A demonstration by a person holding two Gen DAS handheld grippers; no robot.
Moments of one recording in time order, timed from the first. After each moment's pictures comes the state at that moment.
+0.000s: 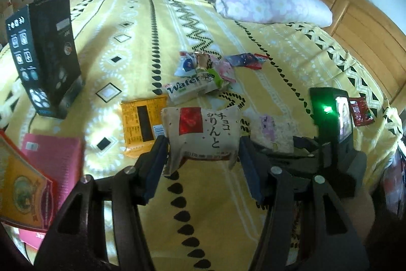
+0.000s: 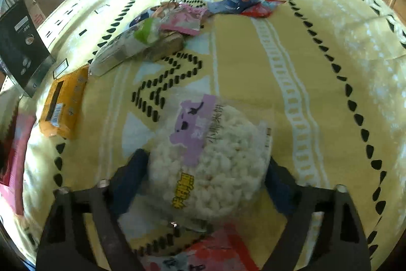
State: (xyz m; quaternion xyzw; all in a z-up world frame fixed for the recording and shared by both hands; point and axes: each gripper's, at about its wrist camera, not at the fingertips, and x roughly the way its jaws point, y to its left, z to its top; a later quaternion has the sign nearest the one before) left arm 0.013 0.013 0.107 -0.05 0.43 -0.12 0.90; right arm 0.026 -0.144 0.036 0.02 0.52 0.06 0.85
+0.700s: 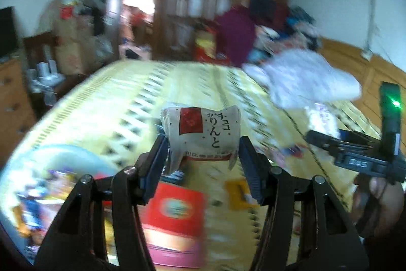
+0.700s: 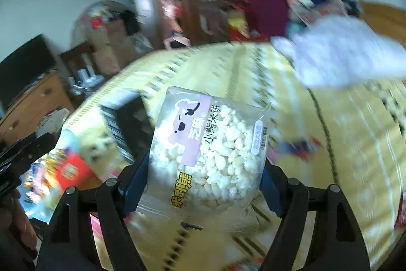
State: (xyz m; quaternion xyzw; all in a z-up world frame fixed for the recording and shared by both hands) left arm -0.059 0.172 0.273 -0.06 0.25 0.05 0.97; right arm -0.014 -0.040 0.271 0.00 0.30 0.24 0.92
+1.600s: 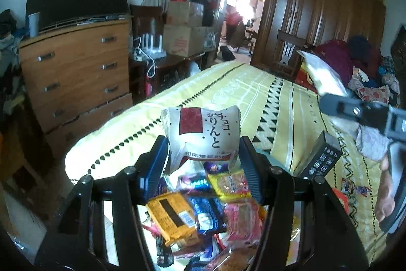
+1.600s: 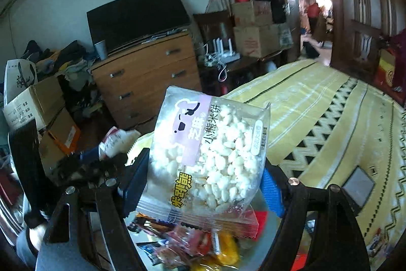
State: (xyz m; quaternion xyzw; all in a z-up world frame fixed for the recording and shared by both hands) left arm -0.159 0.392 0.263 -0.16 0.25 0.28 0.92; right arm -0.074 0.371 0.349 -0.10 0.32 0.54 0.77
